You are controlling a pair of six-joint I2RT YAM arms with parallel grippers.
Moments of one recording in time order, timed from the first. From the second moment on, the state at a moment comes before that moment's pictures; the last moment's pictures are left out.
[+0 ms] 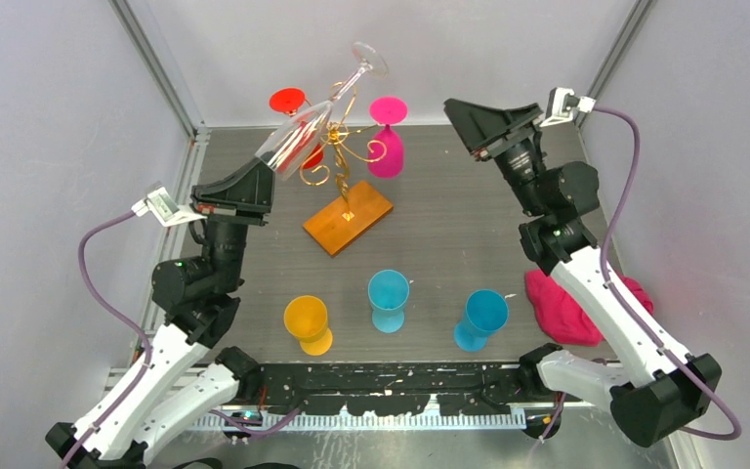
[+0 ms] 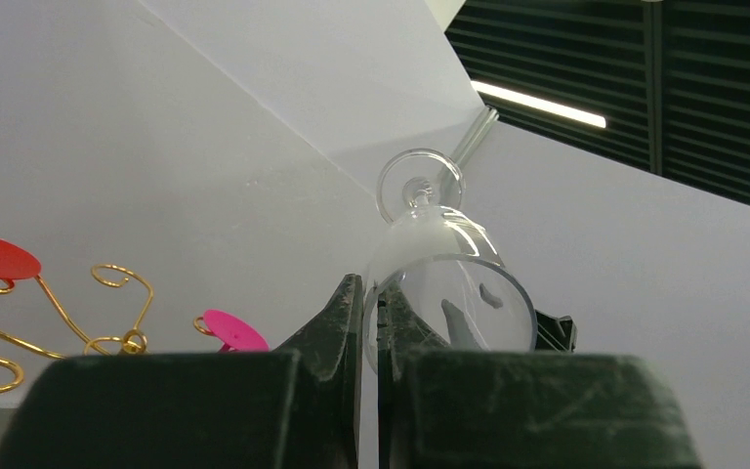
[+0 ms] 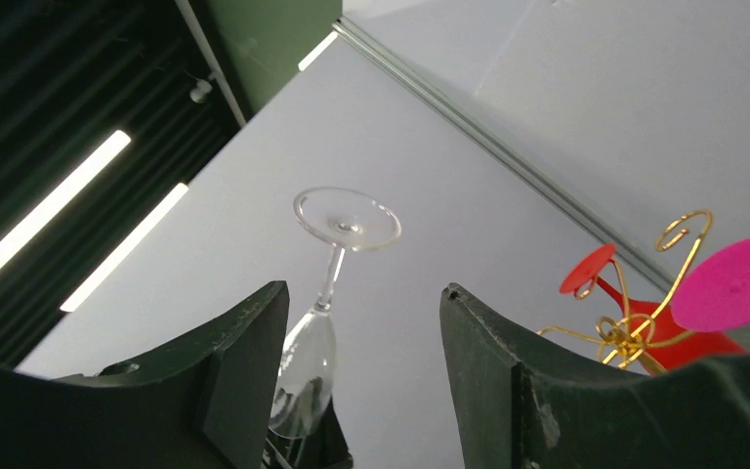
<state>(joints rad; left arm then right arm) -0.61 0.68 0.75 0.66 -0.23 -0.63 0.39 1.10 1.06 0.64 -0.21 1.25</state>
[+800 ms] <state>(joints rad) -0.61 0.93 0.67 0.92 -0.16 -0.90 0.29 1.46 1.06 1.16 -0.38 2.02</state>
